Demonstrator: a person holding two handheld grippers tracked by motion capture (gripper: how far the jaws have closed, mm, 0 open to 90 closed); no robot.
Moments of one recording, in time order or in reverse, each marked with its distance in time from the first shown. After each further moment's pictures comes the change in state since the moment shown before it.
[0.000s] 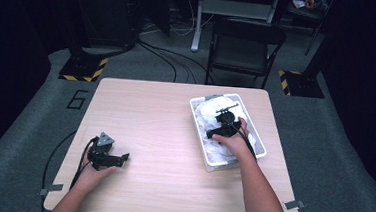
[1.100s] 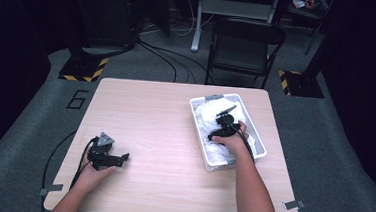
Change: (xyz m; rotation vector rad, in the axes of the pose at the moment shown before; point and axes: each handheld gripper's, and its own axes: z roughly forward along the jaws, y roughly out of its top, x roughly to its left) left arm 0.000 0.000 0.000 0.003 -0.002 0.001; right arm -0.012 -0.004 0.030 0.116 -0.017 0.013
